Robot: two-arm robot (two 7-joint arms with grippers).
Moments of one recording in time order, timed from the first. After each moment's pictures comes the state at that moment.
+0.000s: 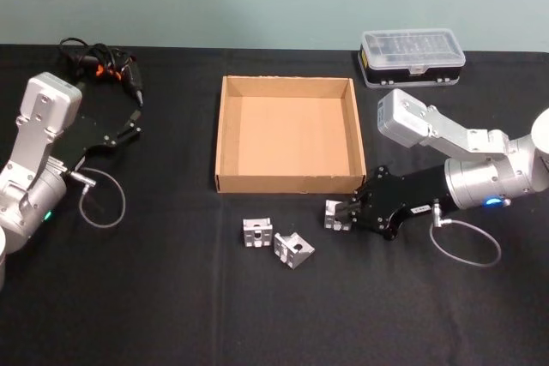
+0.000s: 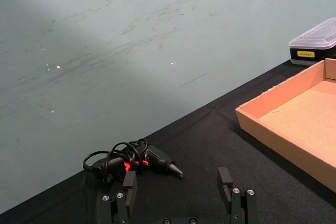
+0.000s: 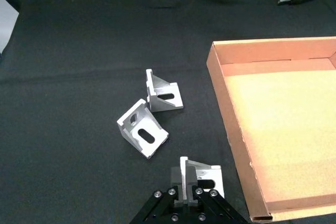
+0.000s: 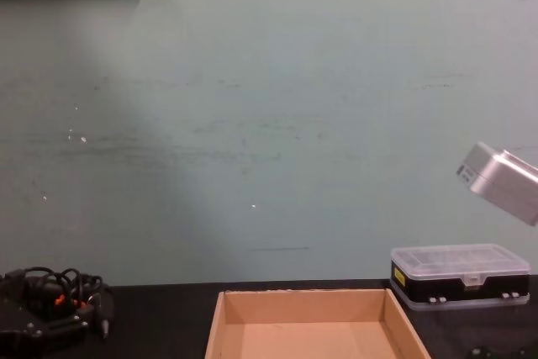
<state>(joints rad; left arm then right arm) -0.20 0.60 0.45 -1.41 -0.25 -0.12 0.03 0.67 0.68 -0.85 -1.35 0.28 0.17 0.97</state>
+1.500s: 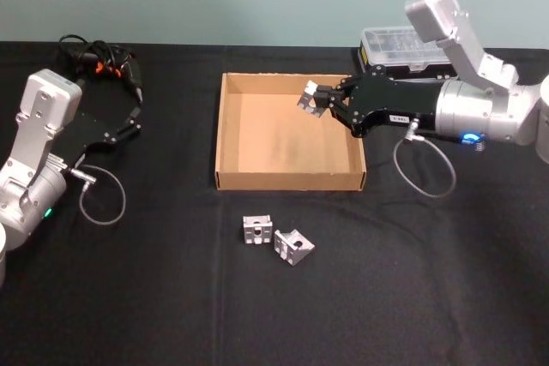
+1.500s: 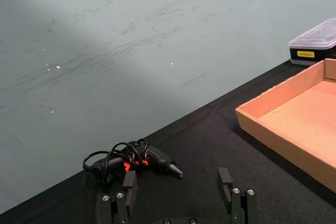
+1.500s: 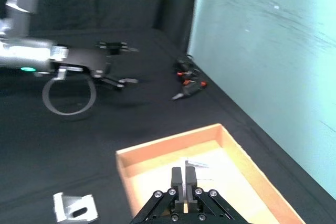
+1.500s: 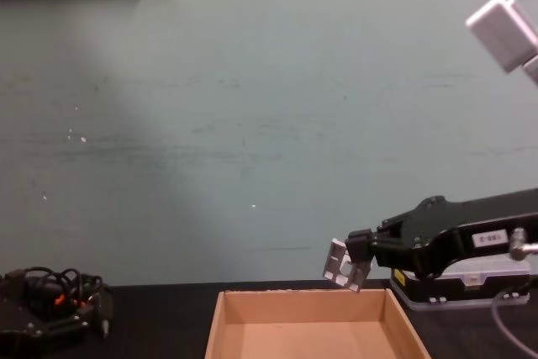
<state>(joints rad) -0.20 0.60 0.45 -1.41 -0.25 -0.12 0.03 0.63 0.59 -0.67 -1.38 0.43 0.13 0.70</state>
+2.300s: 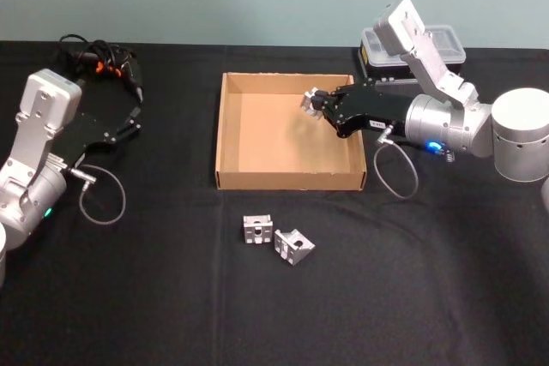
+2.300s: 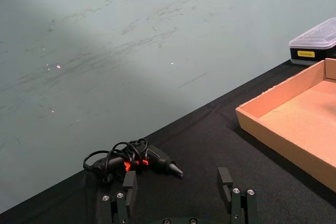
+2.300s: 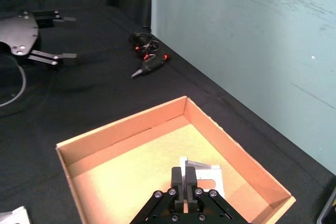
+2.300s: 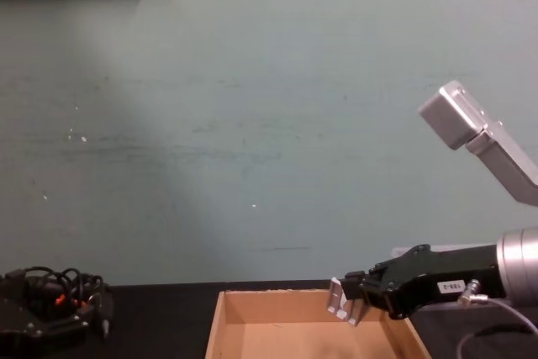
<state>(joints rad) -0.20 0.60 0.45 -1.41 -0.25 -0.12 0.03 0.65 0.43 -0.66 -1.13 0.34 0.10 0.60</state>
